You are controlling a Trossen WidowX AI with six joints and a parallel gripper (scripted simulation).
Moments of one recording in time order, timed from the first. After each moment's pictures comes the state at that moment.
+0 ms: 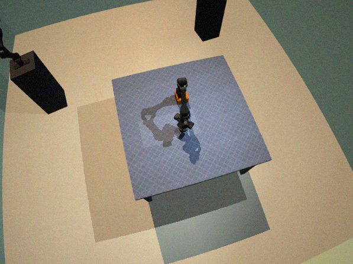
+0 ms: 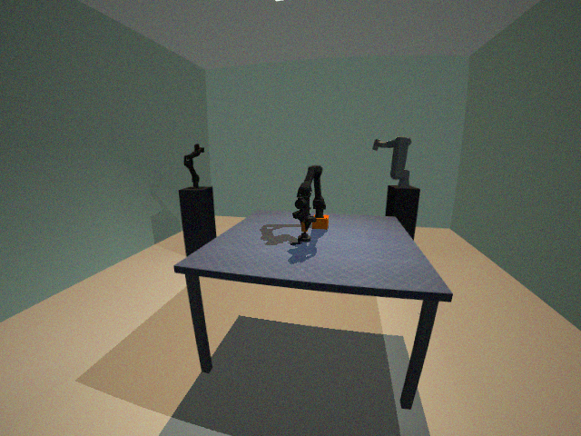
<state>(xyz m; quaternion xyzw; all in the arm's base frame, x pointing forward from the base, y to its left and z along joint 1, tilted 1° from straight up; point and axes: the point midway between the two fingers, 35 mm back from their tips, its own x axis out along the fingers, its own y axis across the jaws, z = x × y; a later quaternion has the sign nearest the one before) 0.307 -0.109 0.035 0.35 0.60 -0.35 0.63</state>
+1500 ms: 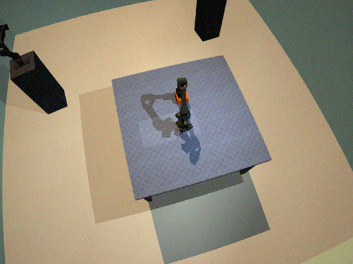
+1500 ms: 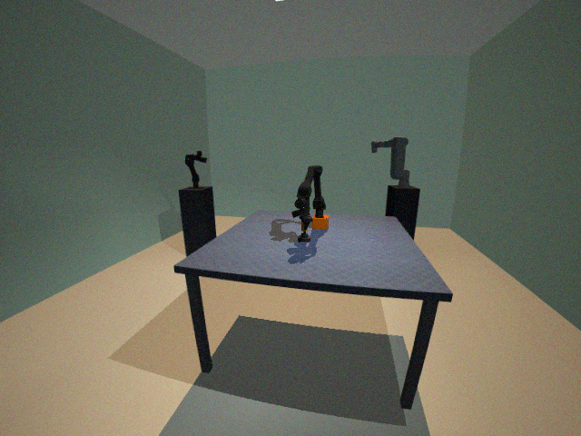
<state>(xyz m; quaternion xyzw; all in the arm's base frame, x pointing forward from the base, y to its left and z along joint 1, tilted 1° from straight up) 0.307 -0.109 0.038 0.44 0.54 -0.44 0.56</state>
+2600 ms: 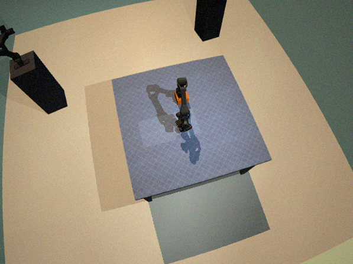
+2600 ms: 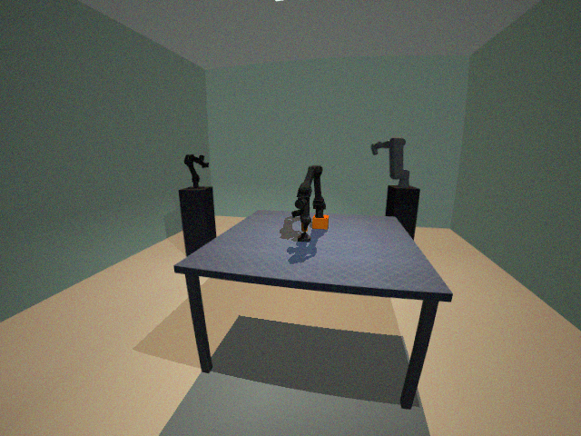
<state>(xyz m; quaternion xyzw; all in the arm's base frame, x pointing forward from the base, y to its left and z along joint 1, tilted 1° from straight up) 0.306 -0.109 0.036 0.47 0.51 -0.47 0.54</state>
